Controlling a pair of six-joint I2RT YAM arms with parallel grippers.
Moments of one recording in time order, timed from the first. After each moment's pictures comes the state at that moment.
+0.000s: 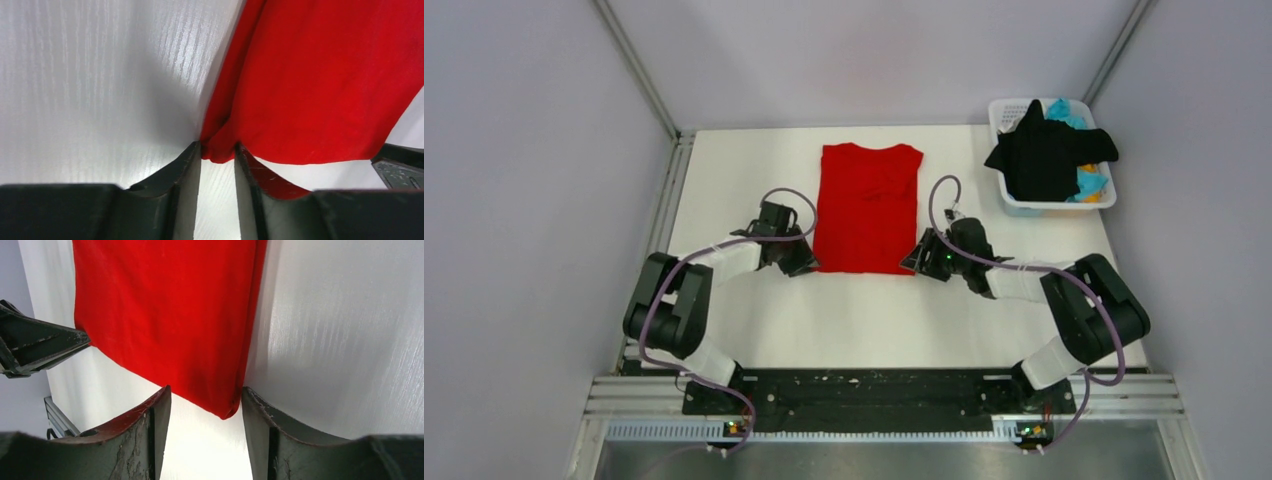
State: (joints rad) left arm -0.32 1.59 0.80 -0.22 0.18 -0.80; right arm 0.43 1.54 0.55 0.32 -0.28 0.75
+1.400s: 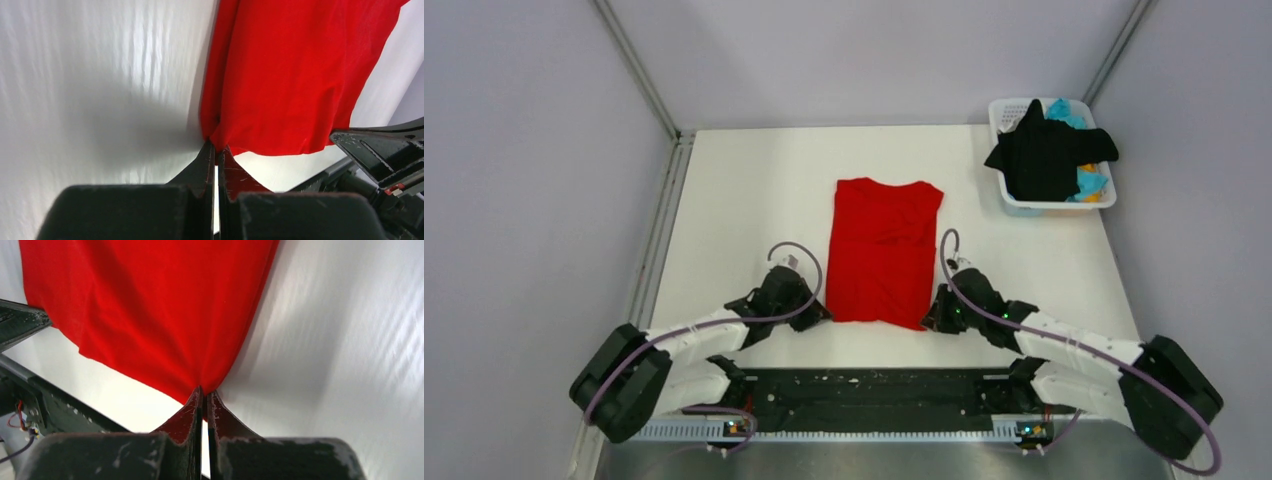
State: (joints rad) left arm -0.61 1.18 0.31 0.06 0.14 -1.05; right arm 0.70 1.08 0.33 -0.06 -0.08 0.79
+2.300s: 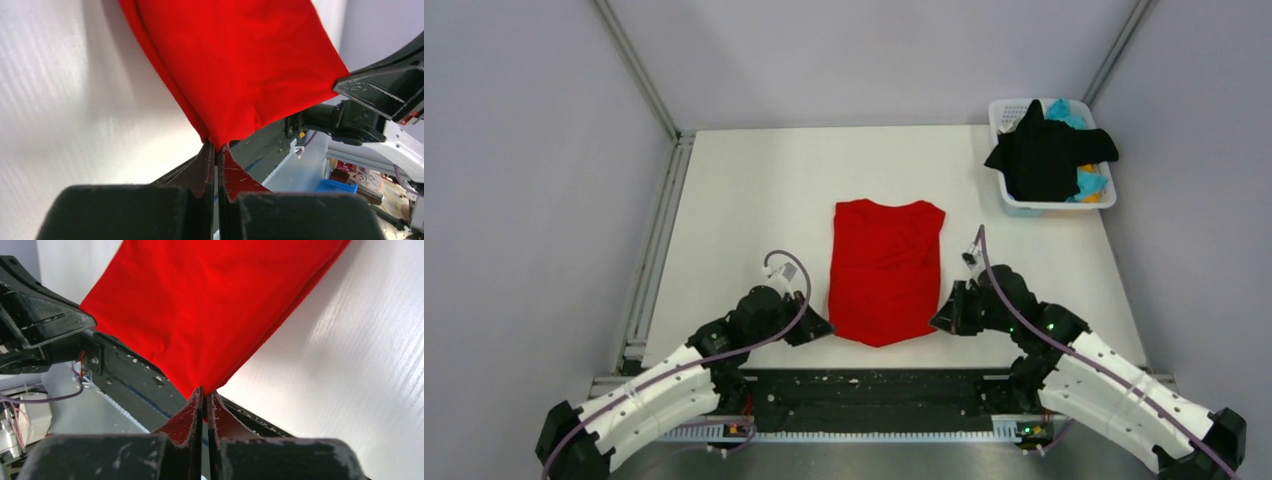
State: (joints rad) left arm -0.79 0.62 0.25 -0.21 0.17 -1.06; right arm 0.74 0.62 0.46 -0.56 -0.15 0.78
